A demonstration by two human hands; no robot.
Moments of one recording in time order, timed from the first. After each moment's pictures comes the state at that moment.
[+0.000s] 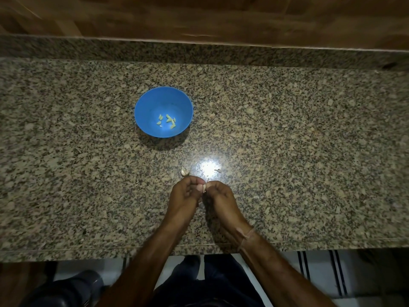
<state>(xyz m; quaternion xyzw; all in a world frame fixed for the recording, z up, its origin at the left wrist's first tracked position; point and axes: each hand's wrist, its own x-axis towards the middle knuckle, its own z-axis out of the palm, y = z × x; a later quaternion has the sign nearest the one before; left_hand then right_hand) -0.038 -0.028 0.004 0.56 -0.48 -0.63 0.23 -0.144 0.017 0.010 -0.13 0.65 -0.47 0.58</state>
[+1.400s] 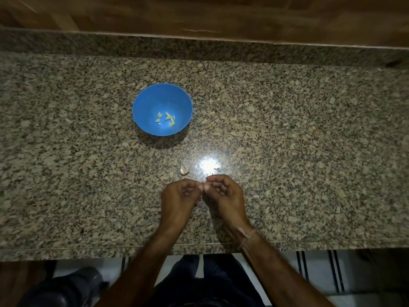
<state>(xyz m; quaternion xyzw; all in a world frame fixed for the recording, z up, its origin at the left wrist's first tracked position) -0.033 -0.027 0.001 0.61 -0.51 -0.56 0.23 -0.154 0.024 -0.010 -0.11 0.61 -0.58 0.53</state>
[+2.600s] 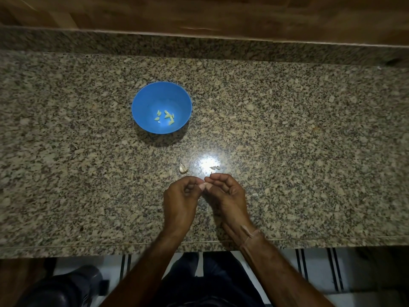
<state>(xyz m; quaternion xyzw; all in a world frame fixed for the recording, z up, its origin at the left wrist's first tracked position) -0.039 -0.017 0.004 0.61 -0.58 -0.48 0.25 -0.157 0.029 -0.005 -0.04 0.58 -0.59 0.55</state>
